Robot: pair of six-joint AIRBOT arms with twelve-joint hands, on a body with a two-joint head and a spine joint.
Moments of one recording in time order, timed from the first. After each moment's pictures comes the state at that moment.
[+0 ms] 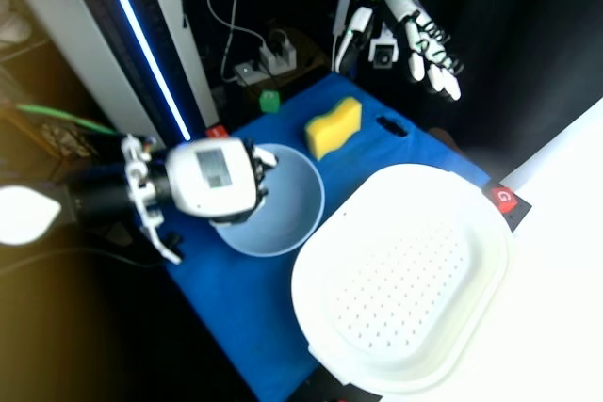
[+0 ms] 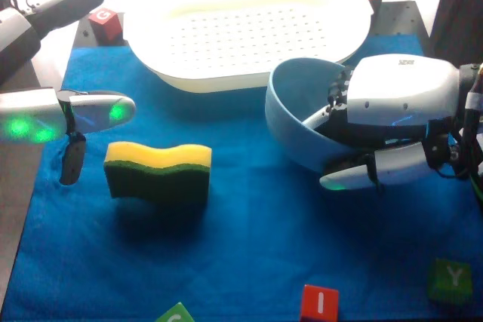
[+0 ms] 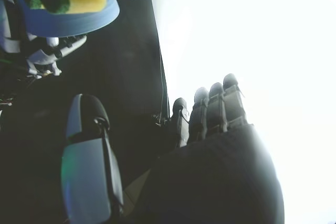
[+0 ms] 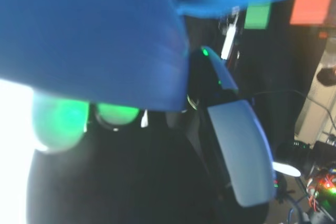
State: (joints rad) left arm 1.00 -0.88 1.11 -0.11 -1.13 0.61; right arm -0.67 -1.18 1.42 -0.97 0.81 0.03
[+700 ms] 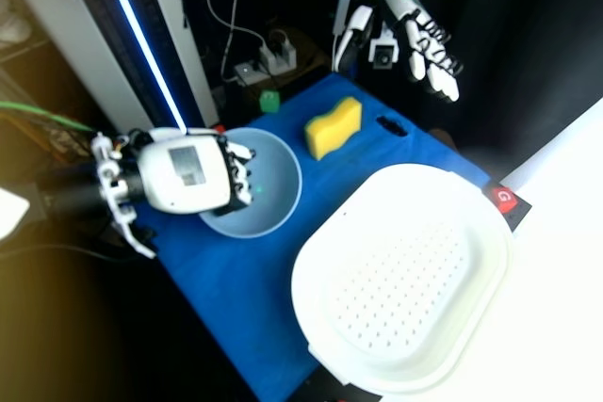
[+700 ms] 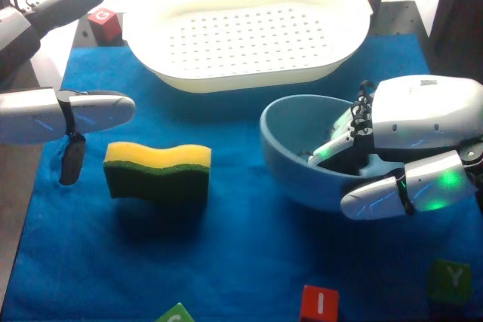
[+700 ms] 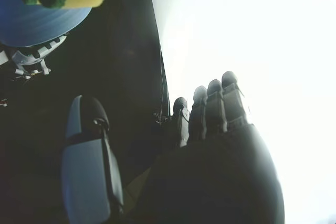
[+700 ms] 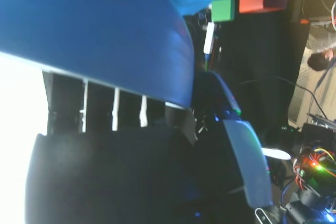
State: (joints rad) left arm 1.00 -0.88 1.11 -0.12 -1.14 0.61; right arm -0.69 -1.10 1.36 -1.07 0.87 0.14
